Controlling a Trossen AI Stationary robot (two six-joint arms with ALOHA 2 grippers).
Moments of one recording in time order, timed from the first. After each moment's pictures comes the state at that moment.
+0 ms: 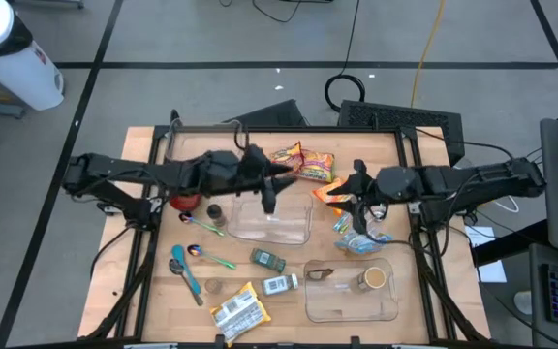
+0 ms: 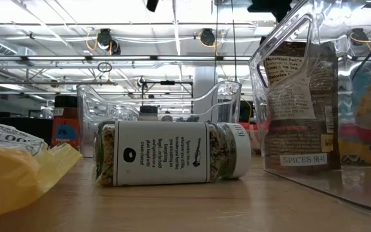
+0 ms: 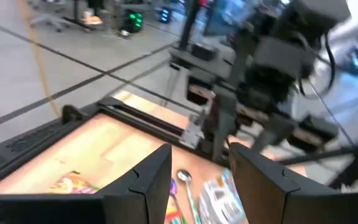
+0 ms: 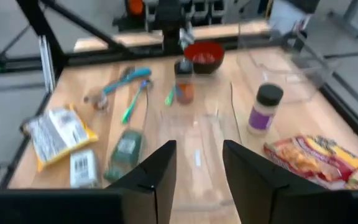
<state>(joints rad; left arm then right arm) -0.03 1.44 1.28 0.00 -0.26 -0.34 0.11 1.01 0.97 -0.40 0.15 0.15</state>
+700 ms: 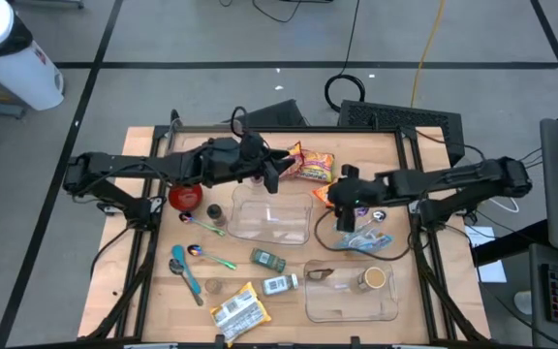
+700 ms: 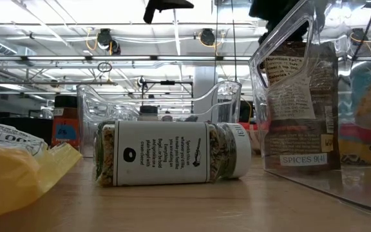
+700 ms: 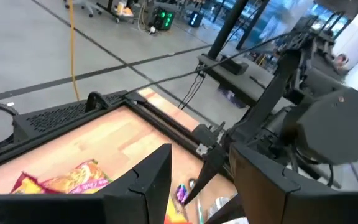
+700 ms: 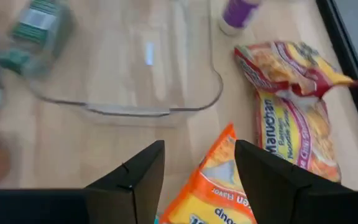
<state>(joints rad) 0.05 1.44 1.28 -0.02 -0.27 -0.50 0.06 1.24 0.97 -0.61 0.25 0.06</state>
